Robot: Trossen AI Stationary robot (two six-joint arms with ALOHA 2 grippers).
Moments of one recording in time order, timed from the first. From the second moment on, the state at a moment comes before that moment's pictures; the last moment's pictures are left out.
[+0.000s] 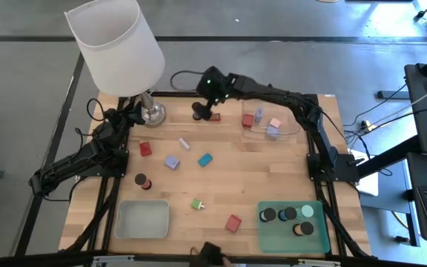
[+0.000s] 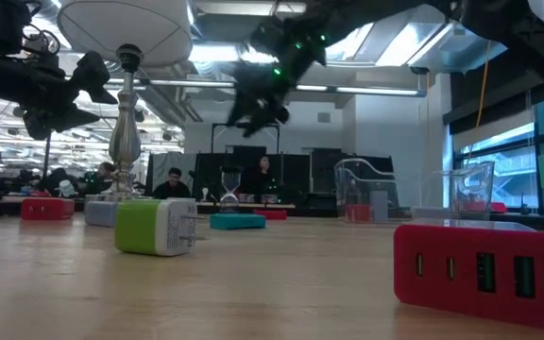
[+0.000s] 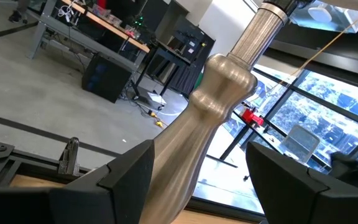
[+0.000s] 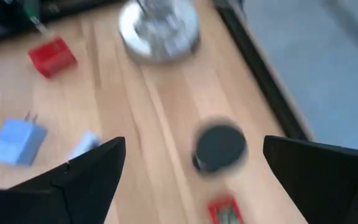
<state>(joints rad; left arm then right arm) 0.56 0.02 0.01 0.08 -0.71 -0.56 -0.40 2.18 2.02 -0.69 -0.12 -0.01</state>
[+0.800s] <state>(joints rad) 0.56 0.02 0.01 0.08 -0.71 -0.56 -0.47 2.20 2.02 -0.64 -0.25 -0.51</state>
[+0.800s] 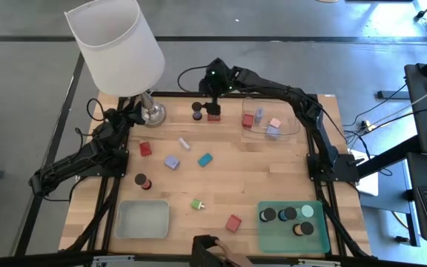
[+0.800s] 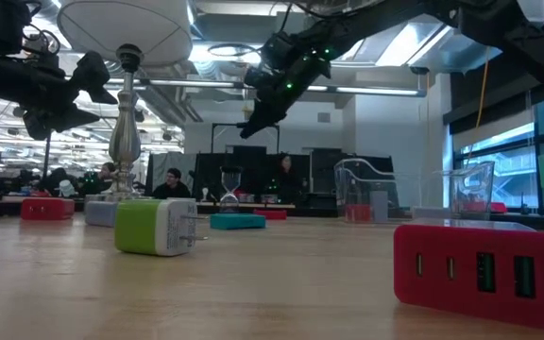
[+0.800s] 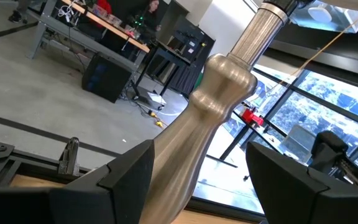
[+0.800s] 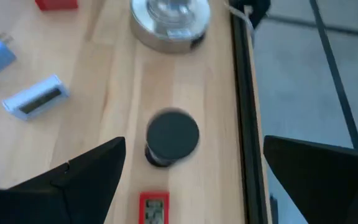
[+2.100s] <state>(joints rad) 0.56 0.02 0.01 0.08 -0.72 -0.56 -0.41 2.37 2.02 -0.50 0.05 0.21</state>
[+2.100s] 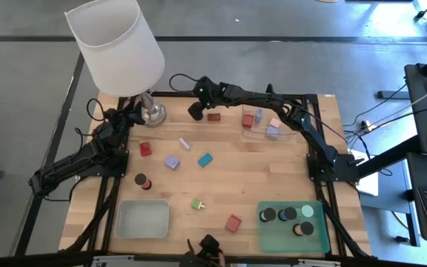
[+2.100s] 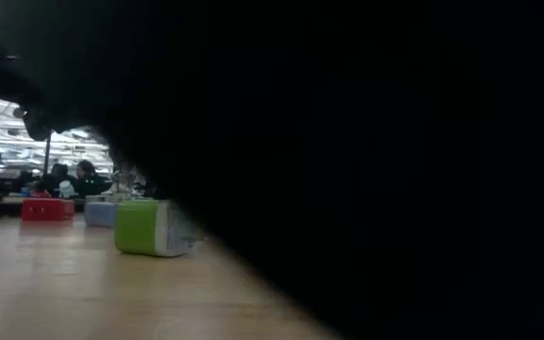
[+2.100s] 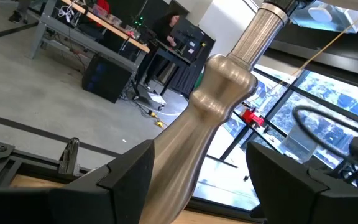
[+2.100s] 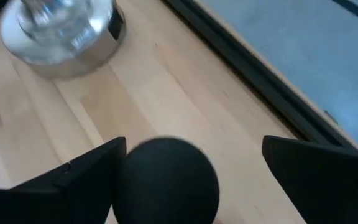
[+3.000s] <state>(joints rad) 0.56 0.02 0.01 0.08 -0.71 -0.56 -0.44 2.32 2.02 -0.55 0.05 0.19</state>
